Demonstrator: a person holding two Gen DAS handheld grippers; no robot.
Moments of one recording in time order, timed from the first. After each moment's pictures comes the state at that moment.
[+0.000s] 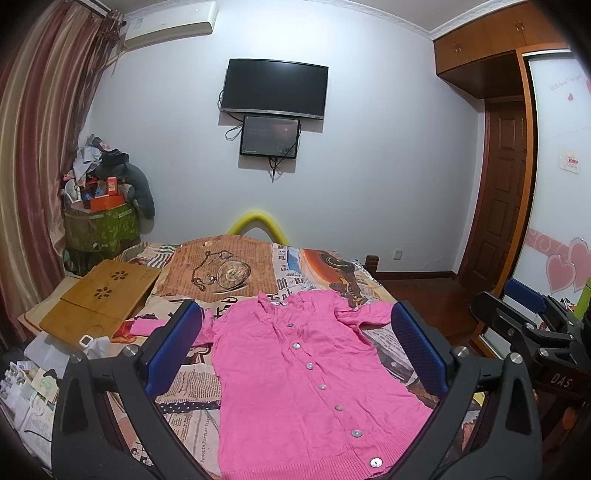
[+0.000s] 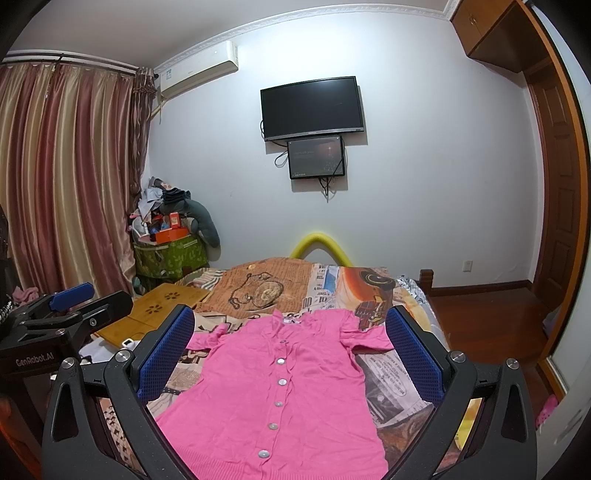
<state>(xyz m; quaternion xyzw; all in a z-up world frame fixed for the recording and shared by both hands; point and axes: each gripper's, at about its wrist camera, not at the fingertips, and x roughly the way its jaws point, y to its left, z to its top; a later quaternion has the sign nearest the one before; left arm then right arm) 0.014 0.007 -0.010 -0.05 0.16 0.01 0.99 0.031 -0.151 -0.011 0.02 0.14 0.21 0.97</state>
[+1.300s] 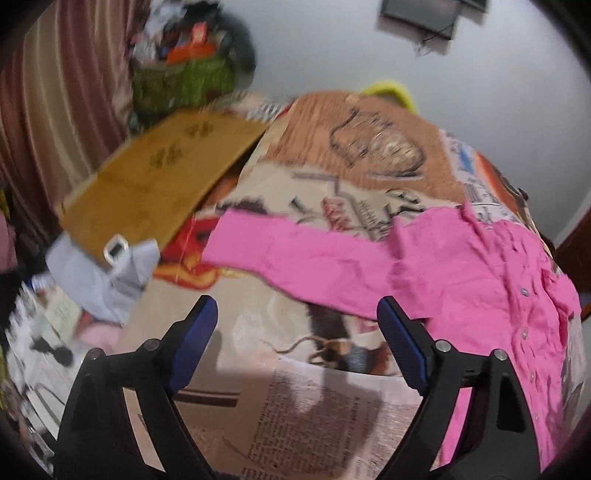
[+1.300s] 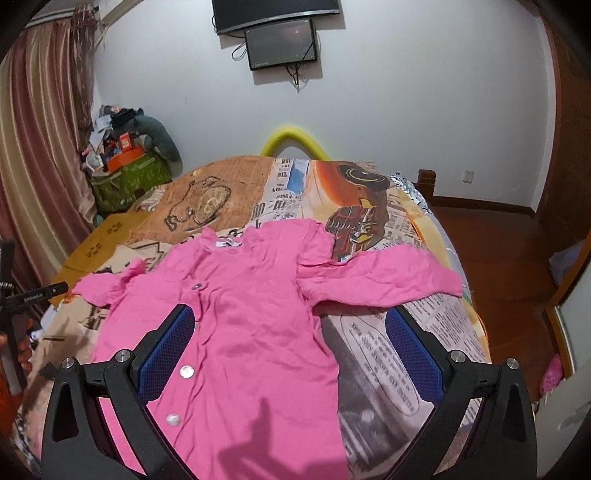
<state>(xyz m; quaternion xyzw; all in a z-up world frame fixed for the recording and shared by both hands) 0.240 0.263 -0.218 -0.16 0.43 0.19 0.87 0.221 -0.151 -0.122 0.00 0.34 0.18 0.92</state>
